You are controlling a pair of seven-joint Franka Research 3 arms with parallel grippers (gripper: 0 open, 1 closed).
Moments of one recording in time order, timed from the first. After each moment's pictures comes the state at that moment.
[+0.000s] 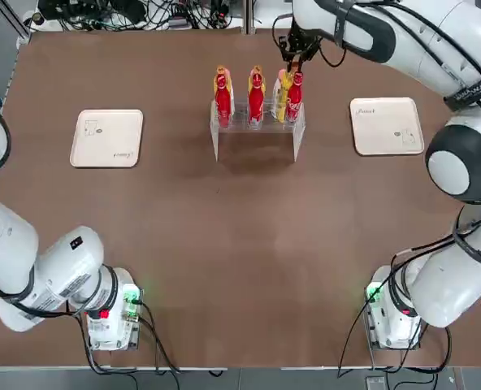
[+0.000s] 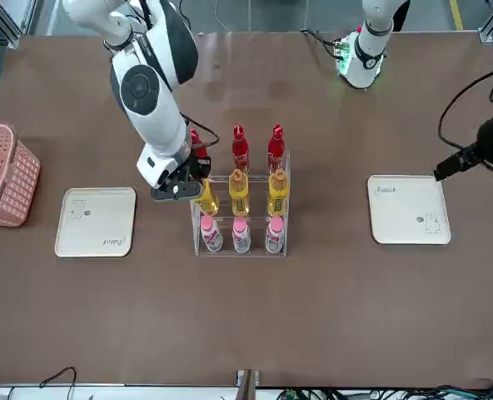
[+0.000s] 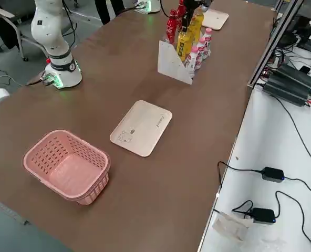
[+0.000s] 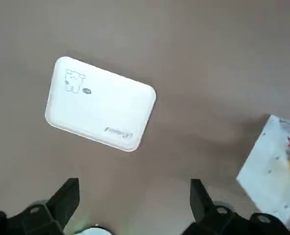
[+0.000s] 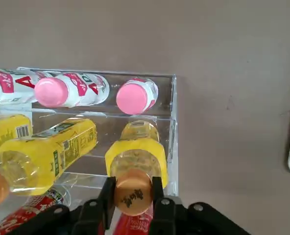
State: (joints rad) left arm 0.64 0.25 -0.79 -1.35 0.15 1.43 -0.42; right arm 0.61 0.32 -0.05 -1.54 0.11 1.87 0.49
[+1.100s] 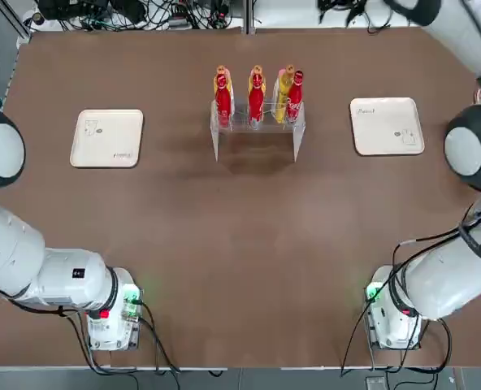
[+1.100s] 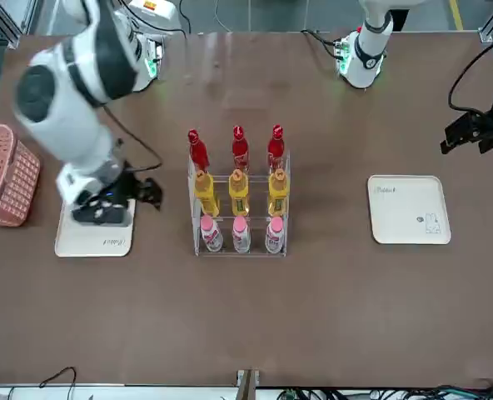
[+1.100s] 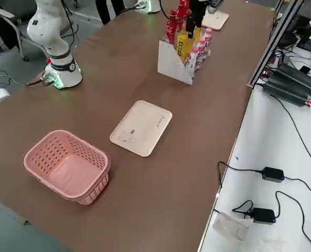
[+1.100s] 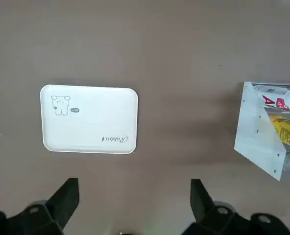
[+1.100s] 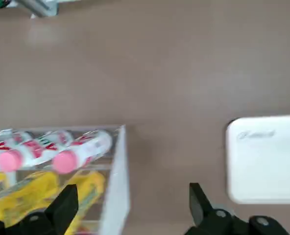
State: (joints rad) left arm -0.03 0.11 -0.01 -1.35 -0.06 1.42 -0.07; right arm 0.33 0.27 -0.08 -1.46 0.10 1.83 0.26
